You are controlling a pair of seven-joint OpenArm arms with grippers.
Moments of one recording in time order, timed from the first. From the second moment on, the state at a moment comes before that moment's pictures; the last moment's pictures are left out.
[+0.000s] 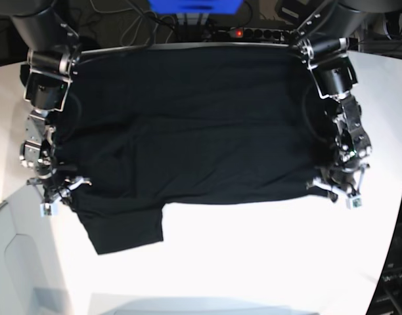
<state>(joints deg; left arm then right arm) -14.9 -13.2 -22.9 67.7 -8.8 -12.3 31.8 20.0 14.9 17.6 50.7 -0.4 25.3 -16.8</state>
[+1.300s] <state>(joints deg) 16.8 -6.1 -38.8 97.6 -24.3 -13.0 33.4 -18.6 11.4 29.2 93.9 7.4 25.9 -15.9</state>
